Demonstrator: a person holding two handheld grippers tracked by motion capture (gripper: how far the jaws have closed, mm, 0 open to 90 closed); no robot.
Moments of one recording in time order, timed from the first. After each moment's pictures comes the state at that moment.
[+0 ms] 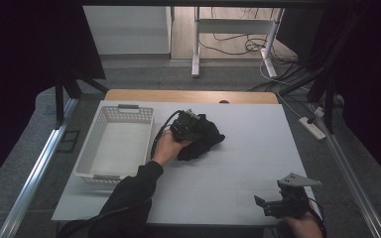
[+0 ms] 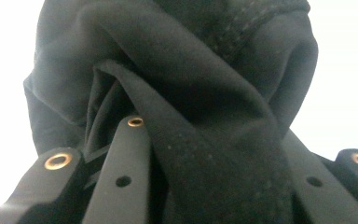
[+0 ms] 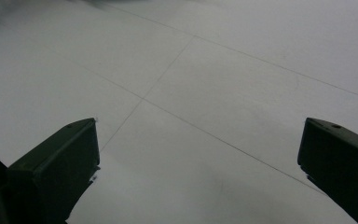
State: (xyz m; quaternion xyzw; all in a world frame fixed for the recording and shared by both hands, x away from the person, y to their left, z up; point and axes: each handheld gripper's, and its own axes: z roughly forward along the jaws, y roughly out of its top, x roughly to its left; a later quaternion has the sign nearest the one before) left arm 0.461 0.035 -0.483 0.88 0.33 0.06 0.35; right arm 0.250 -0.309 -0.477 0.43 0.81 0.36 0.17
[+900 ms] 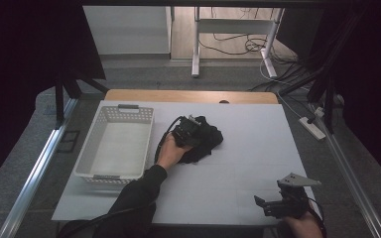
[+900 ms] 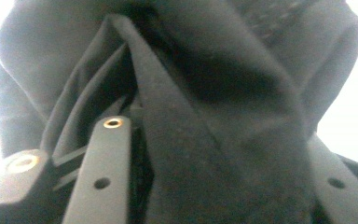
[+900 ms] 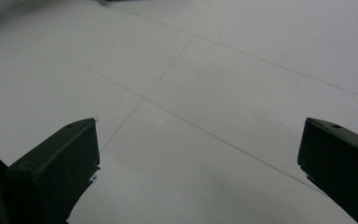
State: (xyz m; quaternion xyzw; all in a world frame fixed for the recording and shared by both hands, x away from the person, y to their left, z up) left arm 0.464 0.030 -0.515 0.88 0.34 0.08 0.32; right arm 0.250 -0.309 -0.477 0.43 0.81 0.36 0.17
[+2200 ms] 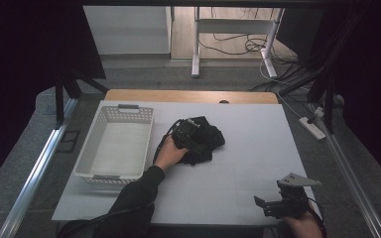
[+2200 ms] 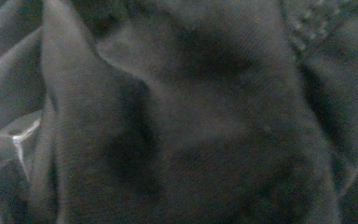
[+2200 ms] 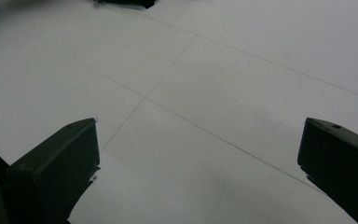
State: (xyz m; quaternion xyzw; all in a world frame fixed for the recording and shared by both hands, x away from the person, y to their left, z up) left arm 0.466 0.029 -0.530 0.87 0.36 0.07 0.32; right arm 0.250 -0.308 -0.477 0.43 0.81 0.36 0.17
